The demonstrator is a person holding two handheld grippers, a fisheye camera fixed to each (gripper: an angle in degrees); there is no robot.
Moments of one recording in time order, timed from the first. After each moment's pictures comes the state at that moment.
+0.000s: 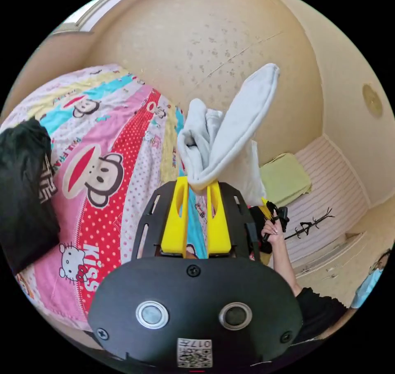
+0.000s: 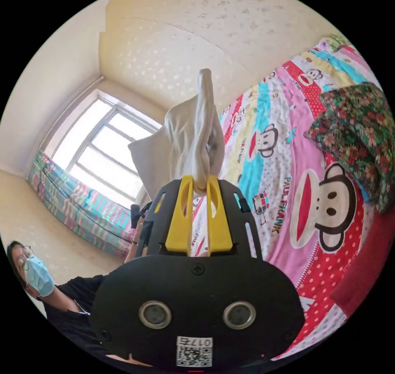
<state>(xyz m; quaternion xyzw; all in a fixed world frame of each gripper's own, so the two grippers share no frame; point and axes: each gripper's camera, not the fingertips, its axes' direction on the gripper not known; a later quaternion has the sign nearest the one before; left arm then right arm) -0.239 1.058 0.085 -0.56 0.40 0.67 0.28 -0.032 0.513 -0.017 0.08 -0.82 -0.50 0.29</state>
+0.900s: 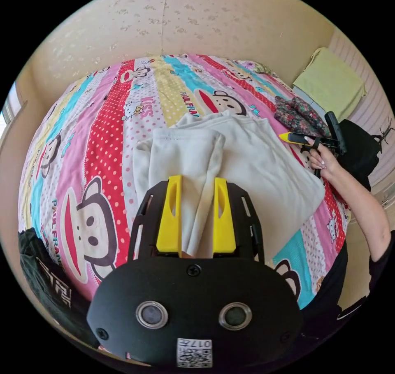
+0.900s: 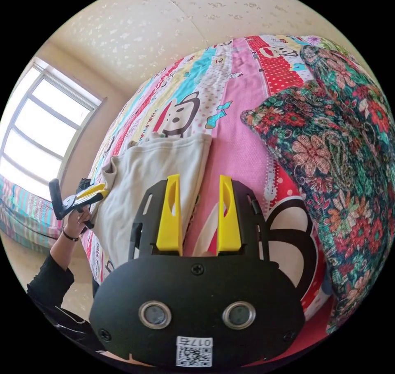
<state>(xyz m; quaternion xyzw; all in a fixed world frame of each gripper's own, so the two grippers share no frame) -0.363 1.278 0.036 -0.30 0.32 0.89 0.11 -0.250 0.472 -0.092 0.19 -0.66 -0.55 0.47</state>
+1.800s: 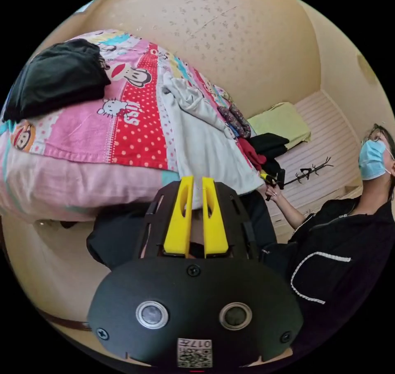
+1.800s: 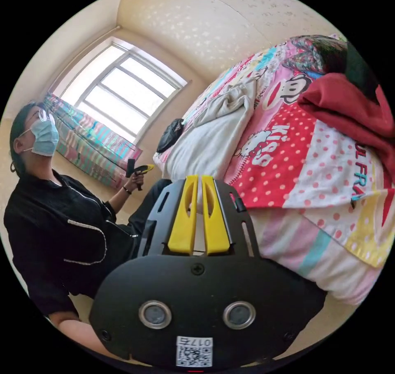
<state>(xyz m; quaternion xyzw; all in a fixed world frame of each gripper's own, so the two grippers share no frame) -0.422 0.809 0.196 -0.56 0.37 0.72 0.18 0.021 0.499 0.280 0.13 -0.74 -0.61 0.25</state>
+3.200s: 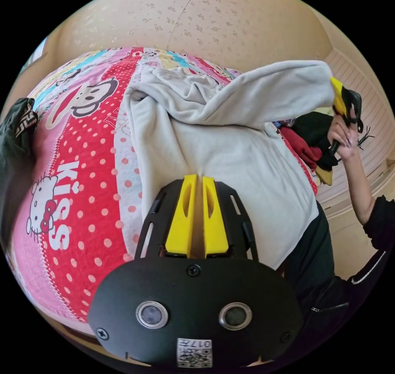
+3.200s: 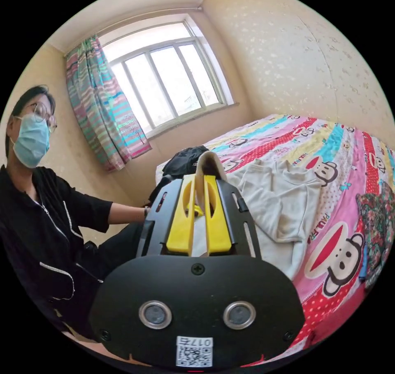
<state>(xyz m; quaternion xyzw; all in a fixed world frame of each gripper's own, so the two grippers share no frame) -0.464 1.046 0.202 -0.39 0.36 0.84 0.12 0.028 0.730 0.023 0.32 -0.68 -0.65 0.10</state>
